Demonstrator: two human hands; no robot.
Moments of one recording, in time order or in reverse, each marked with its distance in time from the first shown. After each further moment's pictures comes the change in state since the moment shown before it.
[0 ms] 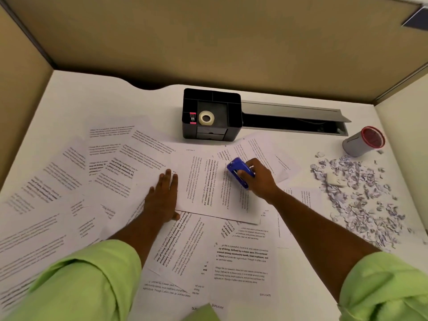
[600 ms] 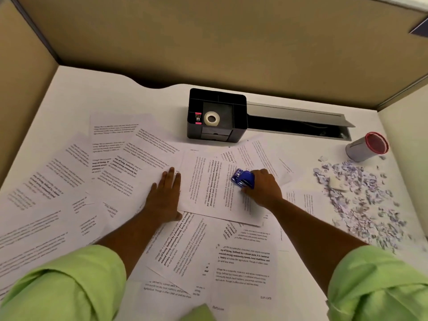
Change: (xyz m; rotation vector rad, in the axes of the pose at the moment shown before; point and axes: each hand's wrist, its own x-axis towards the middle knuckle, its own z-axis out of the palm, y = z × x) left_hand -0.002 -0.008 -0.005 0.025 0.006 0.032; right_hand -0.001 0.017 0.009 -0.469 -0.023 0.013
